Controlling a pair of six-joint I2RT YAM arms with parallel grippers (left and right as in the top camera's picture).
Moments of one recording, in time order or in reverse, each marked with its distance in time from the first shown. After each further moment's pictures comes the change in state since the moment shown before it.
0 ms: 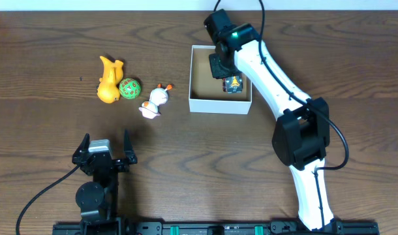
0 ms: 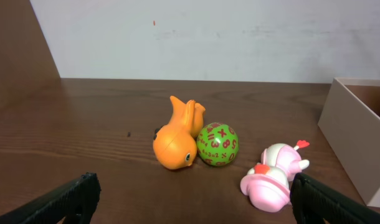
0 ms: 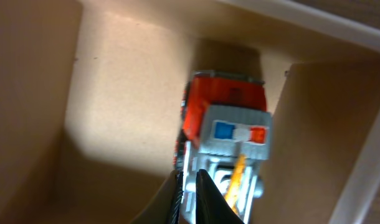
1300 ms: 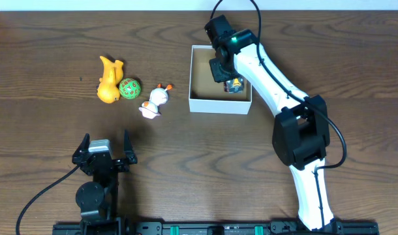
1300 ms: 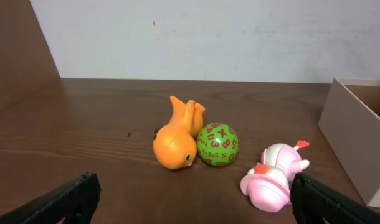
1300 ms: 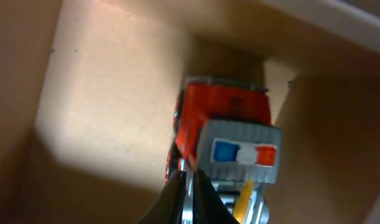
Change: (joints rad) left arm 0.000 0.000 0.000 0.000 0.000 0.000; right arm -0.006 0.001 -0.079 0.081 0.021 -0.079
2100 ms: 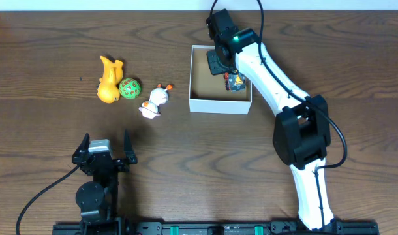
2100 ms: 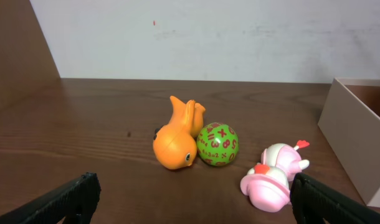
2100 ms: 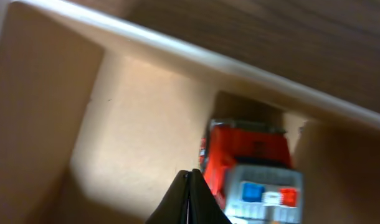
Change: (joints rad) left arm 0.000 0.000 0.000 0.000 0.000 0.000; right arm 0.001 0.000 0.002 0.124 -0.054 -0.001
